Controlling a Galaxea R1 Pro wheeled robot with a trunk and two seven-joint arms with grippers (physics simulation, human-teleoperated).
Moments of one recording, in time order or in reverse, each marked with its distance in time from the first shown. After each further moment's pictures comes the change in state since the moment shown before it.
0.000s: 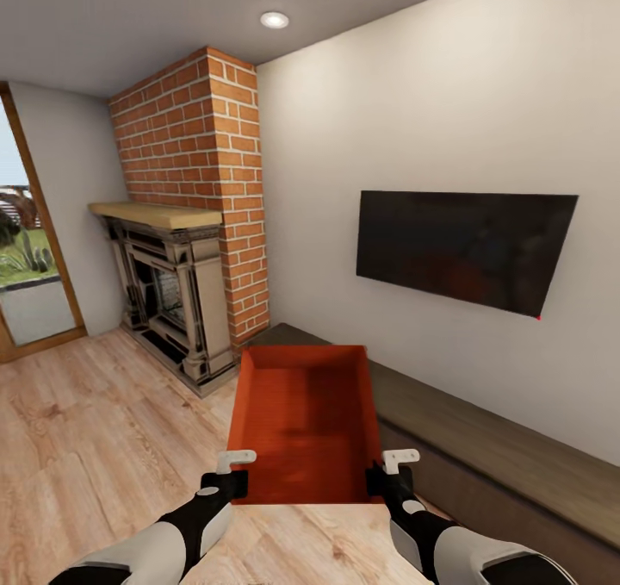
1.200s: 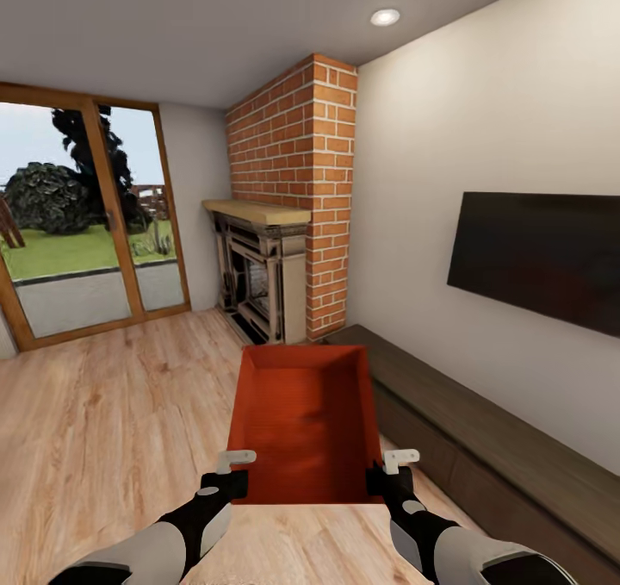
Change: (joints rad) left arm 0.000 0.000 -0.003 0.000 0.001 0.001 0.003; right arm 0.000 0.000 0.003 0.000 -0.003 0.000 0.000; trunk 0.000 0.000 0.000
